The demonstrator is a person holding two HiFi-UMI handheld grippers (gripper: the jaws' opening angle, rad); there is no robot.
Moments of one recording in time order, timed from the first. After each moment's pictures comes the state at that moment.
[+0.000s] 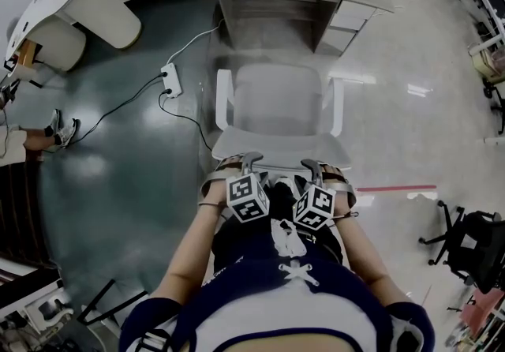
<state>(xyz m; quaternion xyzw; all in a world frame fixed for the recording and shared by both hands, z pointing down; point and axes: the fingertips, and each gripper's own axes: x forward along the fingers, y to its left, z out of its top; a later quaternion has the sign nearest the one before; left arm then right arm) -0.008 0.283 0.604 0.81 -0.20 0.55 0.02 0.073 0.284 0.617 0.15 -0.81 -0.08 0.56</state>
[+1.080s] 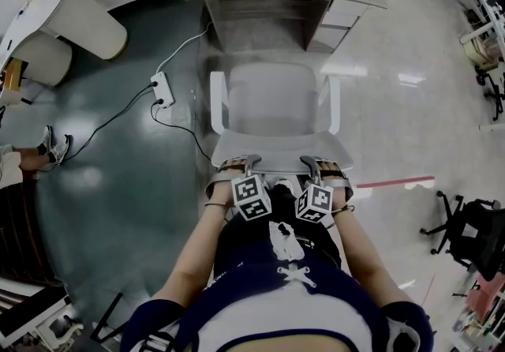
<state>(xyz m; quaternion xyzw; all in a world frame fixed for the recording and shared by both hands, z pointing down) -0.024 0.249 0.656 0.80 -0.18 0.57 0.00 0.067 0.238 0.663 0.18 -0.79 -0.14 0.56</state>
